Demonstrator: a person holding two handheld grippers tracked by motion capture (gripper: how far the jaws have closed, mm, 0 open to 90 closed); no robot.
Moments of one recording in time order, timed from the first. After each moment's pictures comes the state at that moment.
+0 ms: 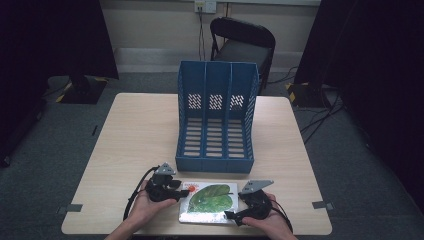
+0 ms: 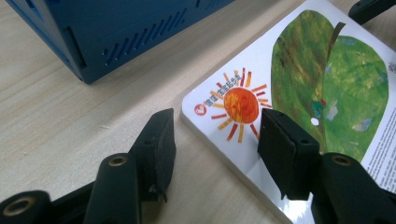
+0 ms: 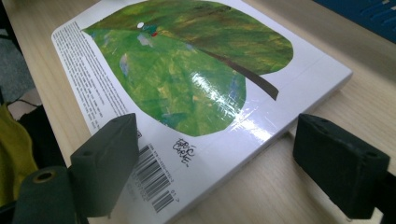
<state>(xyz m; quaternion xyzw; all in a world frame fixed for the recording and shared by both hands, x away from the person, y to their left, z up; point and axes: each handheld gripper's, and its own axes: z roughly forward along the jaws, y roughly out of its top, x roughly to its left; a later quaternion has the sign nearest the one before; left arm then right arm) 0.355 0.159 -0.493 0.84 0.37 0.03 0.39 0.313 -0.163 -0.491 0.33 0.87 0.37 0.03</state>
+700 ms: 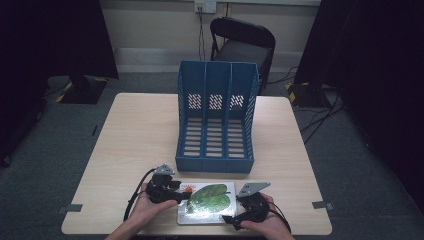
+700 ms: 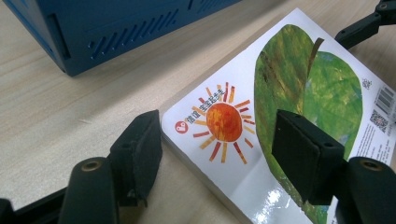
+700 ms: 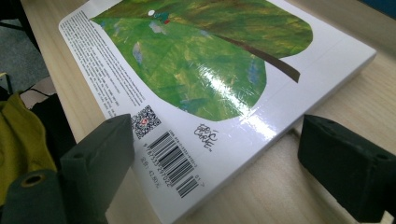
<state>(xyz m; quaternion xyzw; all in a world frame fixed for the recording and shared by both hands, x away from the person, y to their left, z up) 0.351 0.159 -0.493 0.82 0.40 0.00 0.41 0.308 -0.158 -0.493 0.31 0.88 0.37 0.02</state>
